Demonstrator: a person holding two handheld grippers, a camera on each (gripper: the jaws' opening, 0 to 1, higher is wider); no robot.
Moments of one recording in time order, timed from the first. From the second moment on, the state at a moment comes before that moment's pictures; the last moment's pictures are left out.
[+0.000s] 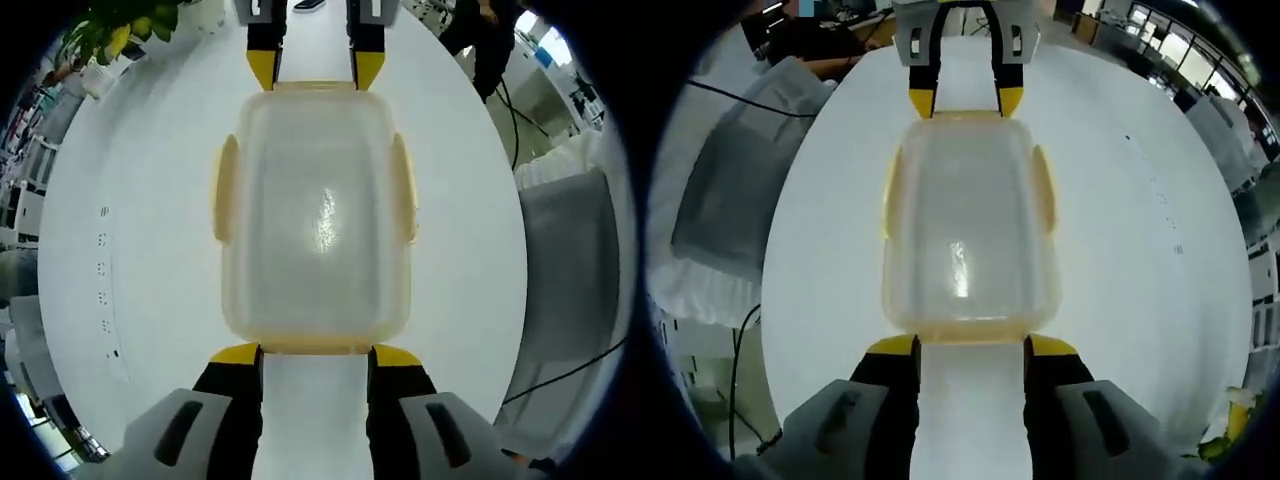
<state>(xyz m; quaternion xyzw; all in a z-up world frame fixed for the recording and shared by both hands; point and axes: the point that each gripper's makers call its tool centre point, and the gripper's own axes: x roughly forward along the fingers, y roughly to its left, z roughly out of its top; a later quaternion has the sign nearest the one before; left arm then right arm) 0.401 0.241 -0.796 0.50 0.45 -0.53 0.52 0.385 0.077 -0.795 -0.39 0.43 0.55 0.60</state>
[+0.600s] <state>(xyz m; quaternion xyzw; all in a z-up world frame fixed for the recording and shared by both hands) 0.401 0.267 -0.801 0.43 0.48 -0.50 0.57 0.372 0.039 -0.823 -0.32 0.51 0.48 0.63</state>
